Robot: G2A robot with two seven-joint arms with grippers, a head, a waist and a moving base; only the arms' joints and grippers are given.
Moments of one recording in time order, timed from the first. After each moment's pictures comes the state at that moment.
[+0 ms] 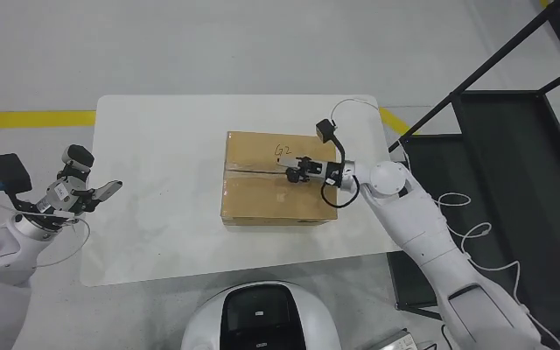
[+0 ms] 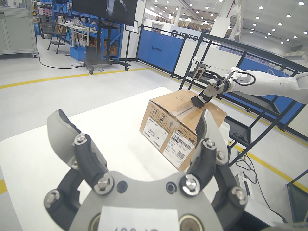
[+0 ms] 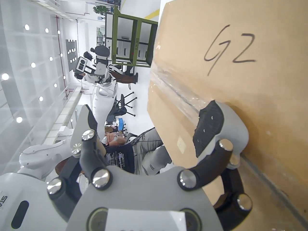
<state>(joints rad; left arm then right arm) 1.38 -0.81 -1.57 -1.41 0.83 -1.01 0.28 -0.99 -1.12 1.09 -1.27 0.26 -0.27 0.91</state>
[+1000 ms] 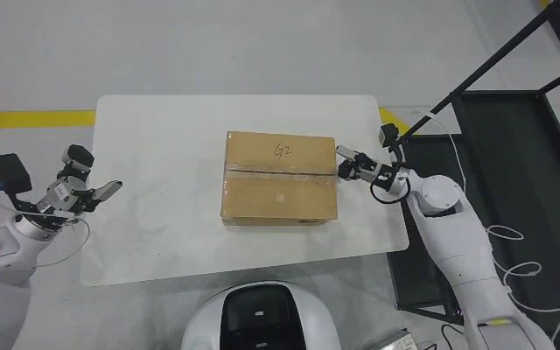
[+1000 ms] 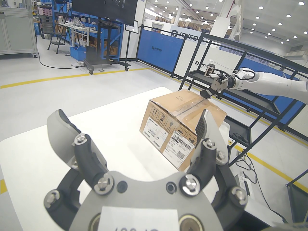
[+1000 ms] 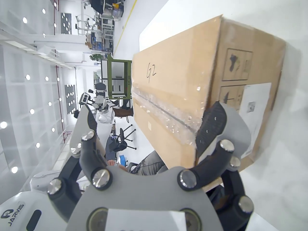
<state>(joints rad) 1.38 -0.81 -1.57 -1.41 0.83 -1.01 0.28 -1.22 -1.03 1.44 -1.33 0.29 -0.23 0.89</state>
